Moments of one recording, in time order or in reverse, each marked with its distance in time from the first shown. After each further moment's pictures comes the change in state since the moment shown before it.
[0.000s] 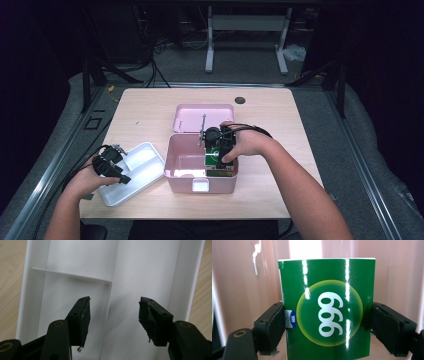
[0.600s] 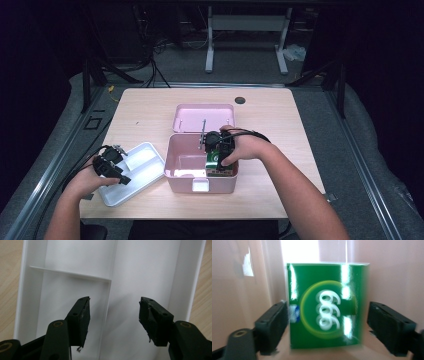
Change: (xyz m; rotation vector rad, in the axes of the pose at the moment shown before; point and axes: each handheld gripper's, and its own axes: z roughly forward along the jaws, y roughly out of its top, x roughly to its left) left arm -0.001 0.000 0.001 0.007 -0.004 0.001; right arm 0.000 -0.003 0.020 0.003 -0.028 0.014
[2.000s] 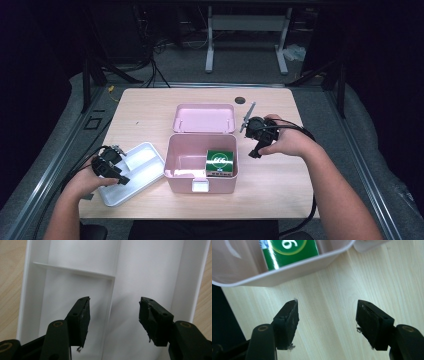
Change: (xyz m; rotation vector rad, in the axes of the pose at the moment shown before) left arm 0.002 -0.003 0.000 -0.003 0.016 0.000; right arm -0.012 -0.103 -0.062 -0.058 -0.079 0.254
